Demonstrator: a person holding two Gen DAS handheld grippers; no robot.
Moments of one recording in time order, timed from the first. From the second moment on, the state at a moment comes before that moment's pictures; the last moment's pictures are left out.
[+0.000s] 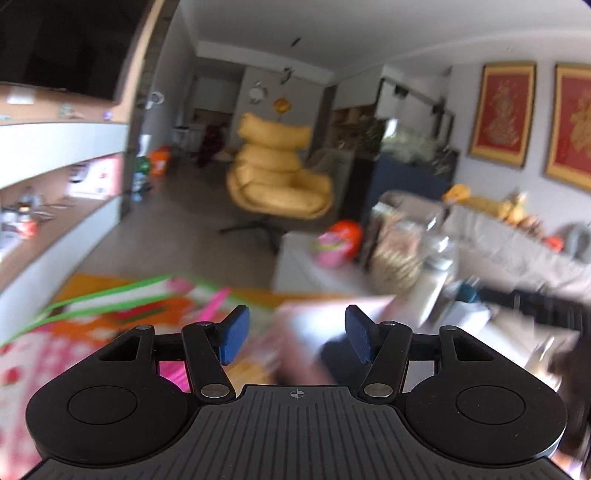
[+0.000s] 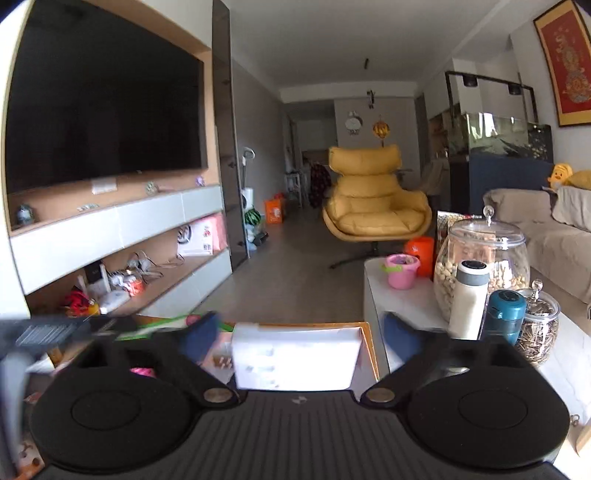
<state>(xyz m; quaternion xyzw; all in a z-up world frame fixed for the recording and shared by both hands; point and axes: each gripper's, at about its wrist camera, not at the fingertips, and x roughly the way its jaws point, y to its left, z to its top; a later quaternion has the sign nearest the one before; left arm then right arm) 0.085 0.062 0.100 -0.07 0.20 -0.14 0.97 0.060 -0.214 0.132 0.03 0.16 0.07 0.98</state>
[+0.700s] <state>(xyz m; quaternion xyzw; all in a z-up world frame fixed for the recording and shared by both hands) 0.070 0.003 0.016 0.12 0.32 -0.21 0.92 0.010 -0.195 0.012 0.06 0.32 0.12 0.94</state>
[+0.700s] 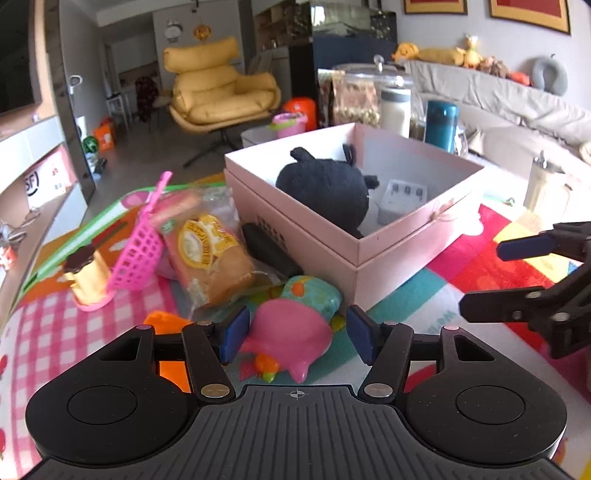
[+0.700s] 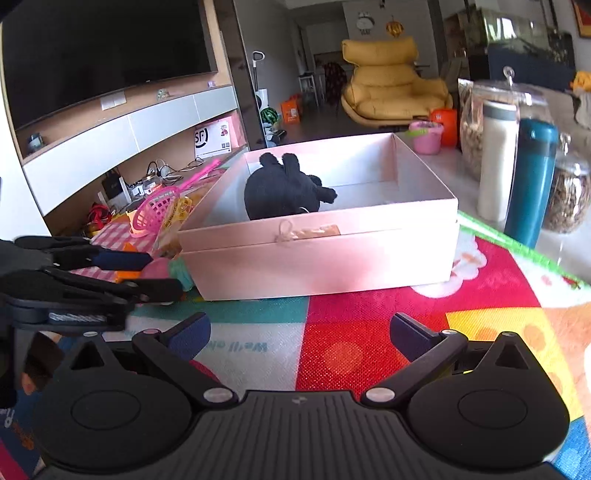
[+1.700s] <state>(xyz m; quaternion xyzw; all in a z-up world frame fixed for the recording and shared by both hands) -0.024 0.183 0.007 -0.15 0.25 0.07 0.95 0.007 -0.081 0.033 -0.07 0.34 0.18 0.92</state>
